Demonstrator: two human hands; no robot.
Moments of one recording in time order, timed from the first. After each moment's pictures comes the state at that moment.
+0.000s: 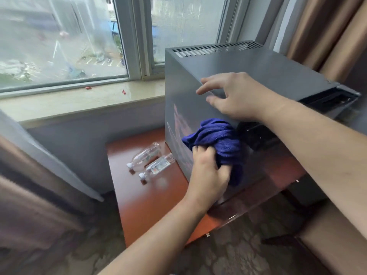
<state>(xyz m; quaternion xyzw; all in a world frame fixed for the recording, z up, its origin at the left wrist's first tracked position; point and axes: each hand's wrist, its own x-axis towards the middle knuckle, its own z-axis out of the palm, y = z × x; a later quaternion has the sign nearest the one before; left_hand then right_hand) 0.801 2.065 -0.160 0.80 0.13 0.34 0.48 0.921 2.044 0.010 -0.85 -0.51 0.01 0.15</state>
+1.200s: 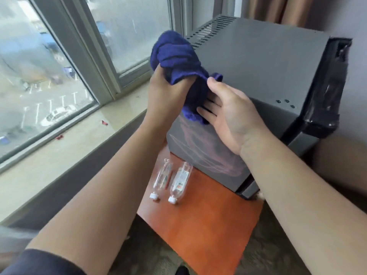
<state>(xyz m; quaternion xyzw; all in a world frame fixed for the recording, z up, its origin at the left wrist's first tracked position) 0.902 2.316 -0.051 0.75 0.02 0.26 0.61 0.871 2.178 -0.039 -0.54 -0.01 0.11 0.84</state>
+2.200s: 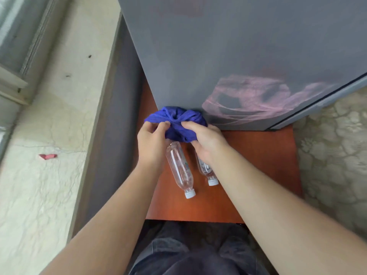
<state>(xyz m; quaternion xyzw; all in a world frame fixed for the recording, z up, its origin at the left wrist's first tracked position) 0.969 2.464 -0.327 0.67 0.15 -0.20 0.69 0.932 2.345 -0.305 -0.39 0.47 0.01 0.79</state>
